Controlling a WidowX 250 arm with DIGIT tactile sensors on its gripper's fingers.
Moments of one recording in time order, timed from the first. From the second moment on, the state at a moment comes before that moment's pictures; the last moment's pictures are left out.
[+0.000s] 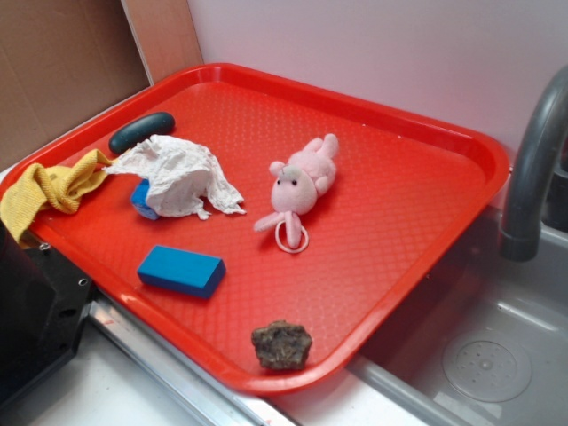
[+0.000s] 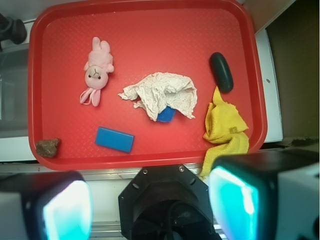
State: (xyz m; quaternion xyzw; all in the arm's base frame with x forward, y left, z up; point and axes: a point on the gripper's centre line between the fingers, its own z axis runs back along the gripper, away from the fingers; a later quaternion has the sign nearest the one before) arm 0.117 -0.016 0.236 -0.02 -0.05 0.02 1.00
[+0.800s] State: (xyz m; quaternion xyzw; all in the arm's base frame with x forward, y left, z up) arm 0.156 -0.101 0.133 0.05 -0.03 -0.22 0.97
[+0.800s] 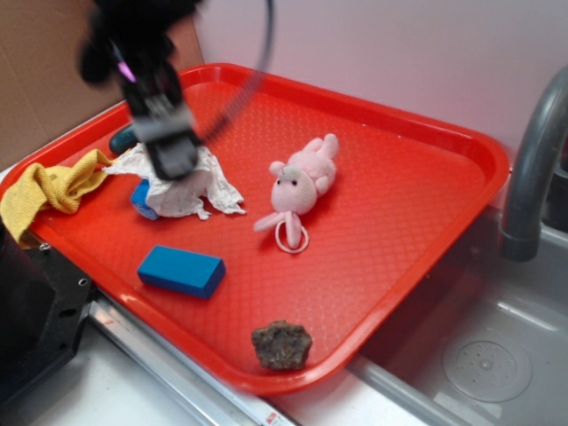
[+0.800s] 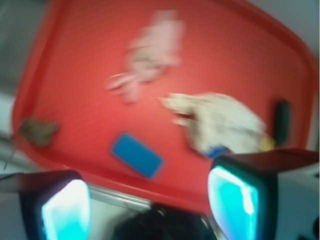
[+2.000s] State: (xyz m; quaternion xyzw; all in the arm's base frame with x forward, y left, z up) arm 0.146 -0.079 0.014 -0.04 -0.01 -0.38 0.92
